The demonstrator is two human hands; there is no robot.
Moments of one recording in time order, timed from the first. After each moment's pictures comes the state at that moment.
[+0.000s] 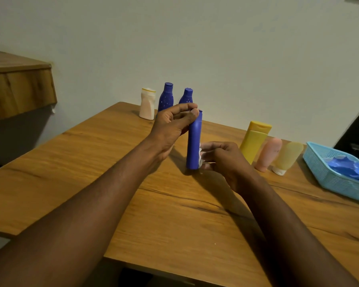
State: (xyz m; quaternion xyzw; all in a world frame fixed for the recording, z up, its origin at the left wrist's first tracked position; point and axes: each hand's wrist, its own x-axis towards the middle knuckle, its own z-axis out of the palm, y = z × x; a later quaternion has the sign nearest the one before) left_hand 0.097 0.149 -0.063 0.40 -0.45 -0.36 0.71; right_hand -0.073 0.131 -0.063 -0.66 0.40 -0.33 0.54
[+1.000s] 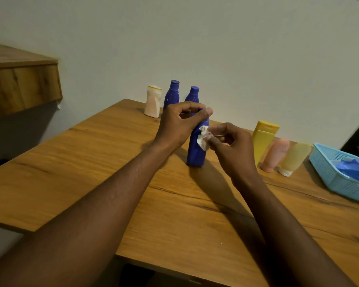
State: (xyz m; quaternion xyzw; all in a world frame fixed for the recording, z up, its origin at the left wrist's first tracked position) left_hand 0.097 0.139 -0.068 0.48 -0.52 -0.15 0.69; right_hand -0.063 0.124 -0.073 -0.76 0.35 -0.49 0.26
